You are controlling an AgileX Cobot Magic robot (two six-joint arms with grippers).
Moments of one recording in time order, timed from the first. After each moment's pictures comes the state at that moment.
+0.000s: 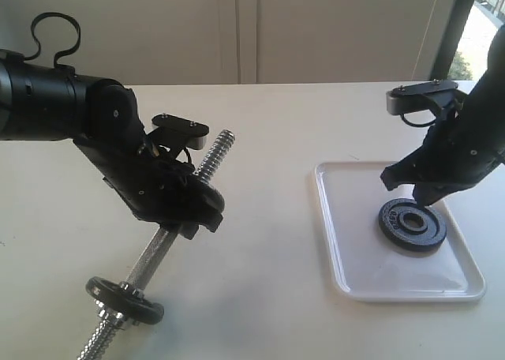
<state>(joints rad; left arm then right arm) -0.62 1.77 -1.15 -0.18 0.67 0.10 0.13 1.67 -1.10 0.10 0.84 -0.27</state>
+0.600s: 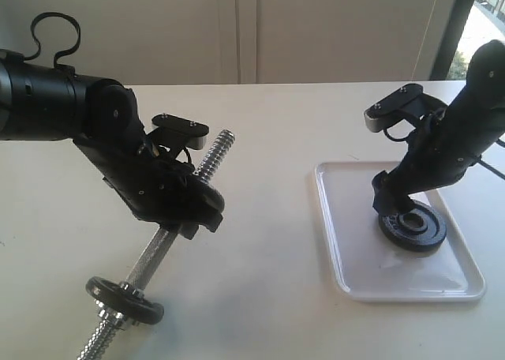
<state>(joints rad) -0.62 1.77 -1.15 -0.18 0.67 0.10 0.13 1.76 -1.10 0.10 0.67 -0.57</state>
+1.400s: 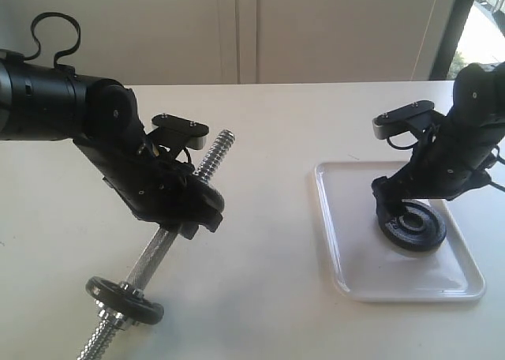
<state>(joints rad) -0.62 1.77 -1.15 -0.18 0.67 0.10 0.13 1.83 -1.10 -0.01 0.65 -0.22</state>
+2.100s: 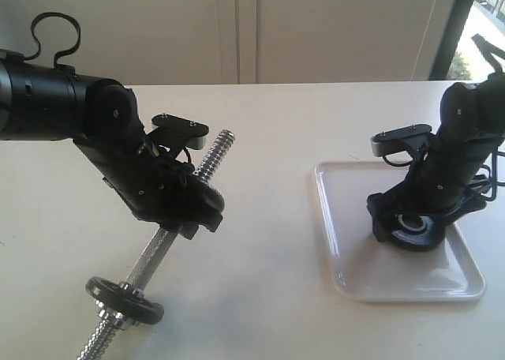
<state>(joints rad) -0.62 1.77 -1.15 -0.18 0.67 0.10 0.13 1.91 -1.11 0.00 0.67 -0.14</state>
